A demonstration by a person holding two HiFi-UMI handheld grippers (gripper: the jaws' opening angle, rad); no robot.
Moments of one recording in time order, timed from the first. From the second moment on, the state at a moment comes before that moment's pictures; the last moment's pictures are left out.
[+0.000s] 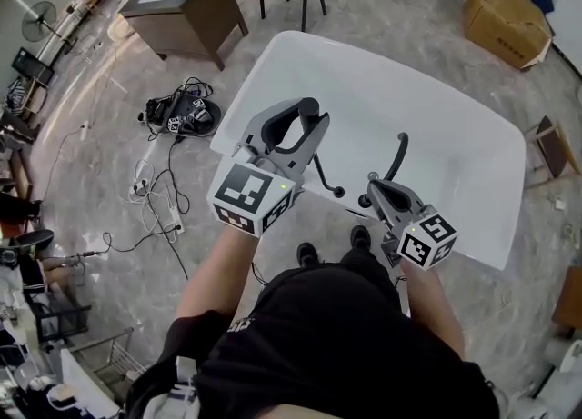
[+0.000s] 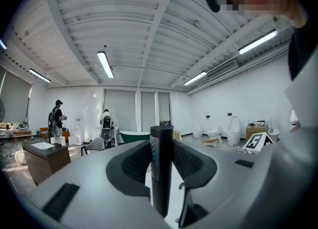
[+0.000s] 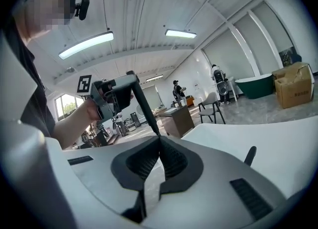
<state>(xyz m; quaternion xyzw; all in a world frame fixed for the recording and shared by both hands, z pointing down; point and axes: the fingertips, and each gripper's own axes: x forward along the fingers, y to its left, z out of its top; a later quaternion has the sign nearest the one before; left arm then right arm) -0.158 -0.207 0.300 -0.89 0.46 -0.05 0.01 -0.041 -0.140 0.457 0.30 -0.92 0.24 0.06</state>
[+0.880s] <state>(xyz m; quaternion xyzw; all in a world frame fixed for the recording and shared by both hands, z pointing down) -0.064 -0.219 0.431 -0.89 0.41 -0.15 -0.11 0.031 -0.135 0.504 0.32 -0.89 0.30 0.09</state>
